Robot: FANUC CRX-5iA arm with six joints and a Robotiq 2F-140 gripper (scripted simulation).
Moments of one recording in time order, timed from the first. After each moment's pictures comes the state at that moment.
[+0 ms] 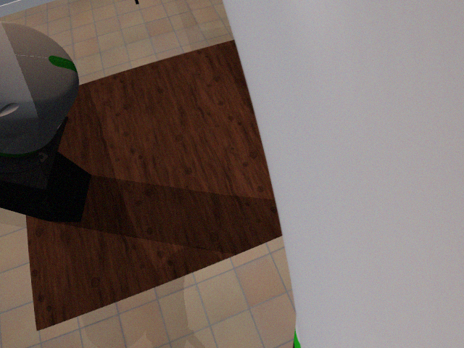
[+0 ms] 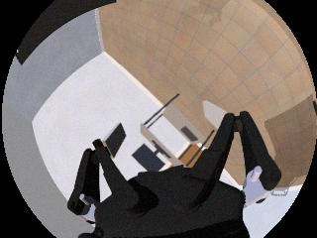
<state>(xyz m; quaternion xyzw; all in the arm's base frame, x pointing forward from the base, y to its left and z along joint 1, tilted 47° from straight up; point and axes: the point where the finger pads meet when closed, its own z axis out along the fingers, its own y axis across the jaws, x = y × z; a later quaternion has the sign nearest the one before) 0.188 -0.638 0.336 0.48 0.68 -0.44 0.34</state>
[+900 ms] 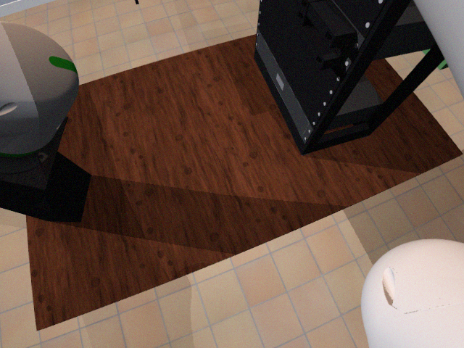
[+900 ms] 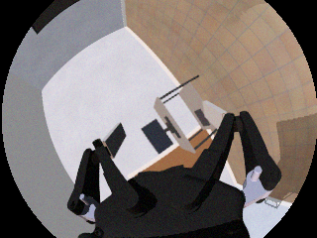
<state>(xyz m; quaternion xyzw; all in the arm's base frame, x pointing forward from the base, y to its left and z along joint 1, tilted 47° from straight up) 0.125 -0.675 0.460 0.43 0.65 -0.55 0.30</state>
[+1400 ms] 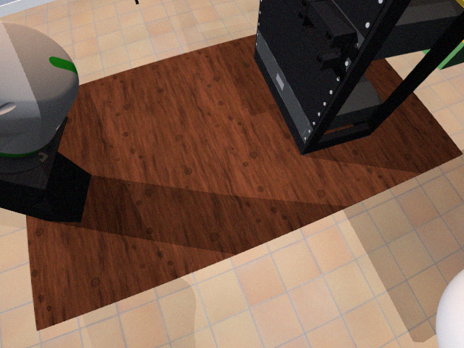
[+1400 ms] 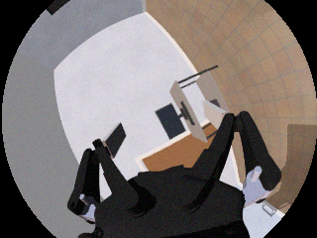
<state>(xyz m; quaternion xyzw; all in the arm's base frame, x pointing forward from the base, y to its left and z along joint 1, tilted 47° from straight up) 0.072 -0.685 0.557 0.41 0.61 -0.62 0.27</state>
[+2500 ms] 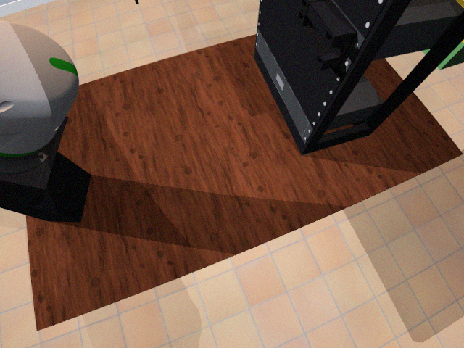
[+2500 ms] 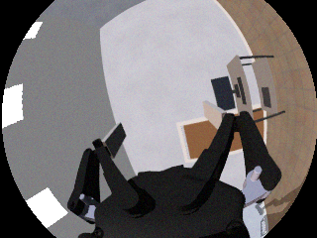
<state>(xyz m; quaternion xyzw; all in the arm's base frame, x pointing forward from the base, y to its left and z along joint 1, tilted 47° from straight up) -0.077 -0.627 0.821 0.38 0.45 -0.78 0.18</state>
